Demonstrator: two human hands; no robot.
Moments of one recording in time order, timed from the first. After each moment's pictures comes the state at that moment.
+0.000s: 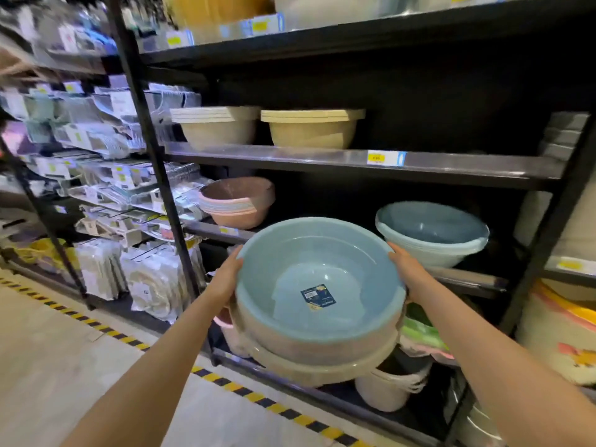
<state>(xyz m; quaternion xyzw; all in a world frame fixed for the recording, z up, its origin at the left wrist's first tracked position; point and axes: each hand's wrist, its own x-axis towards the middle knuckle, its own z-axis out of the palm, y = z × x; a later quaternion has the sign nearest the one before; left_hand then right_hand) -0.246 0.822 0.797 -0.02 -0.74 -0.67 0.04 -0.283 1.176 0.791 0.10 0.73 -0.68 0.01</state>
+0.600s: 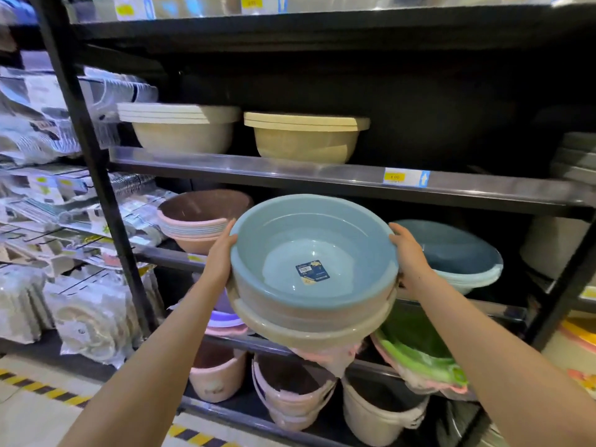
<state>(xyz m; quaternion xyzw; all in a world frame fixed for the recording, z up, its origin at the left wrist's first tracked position) -0.453 0.783 0.817 -0.09 -0.67 -0.73 0.07 -0.403 1.118 0.841 0.16 0.69 -0.69 -0.14</state>
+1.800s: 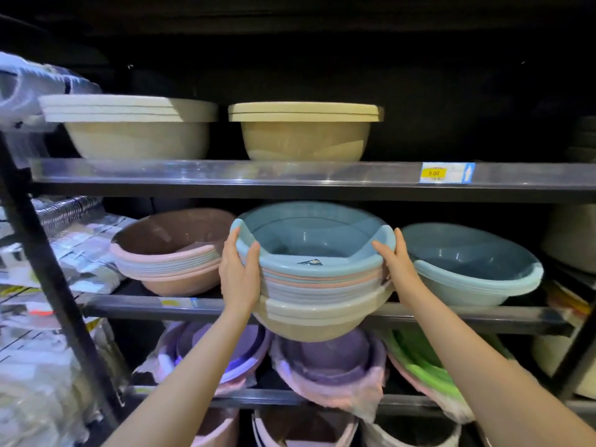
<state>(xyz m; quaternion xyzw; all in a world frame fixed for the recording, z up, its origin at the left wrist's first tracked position) -0.580 0.790 0.771 -0.10 -0.74 -0.63 0.22 -0.513 1.063 0.778 0.12 0.71 -0.65 -0.24</state>
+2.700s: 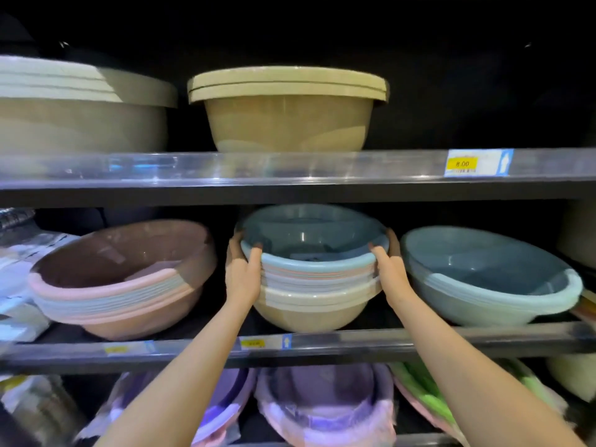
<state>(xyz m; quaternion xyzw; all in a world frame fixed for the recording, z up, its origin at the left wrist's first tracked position) -0.727 0.857 0.731 -0.11 -0.74 -0.64 0.15 -0.635 1.109 0.728 0.14 0.64 -0.67 -0.34</state>
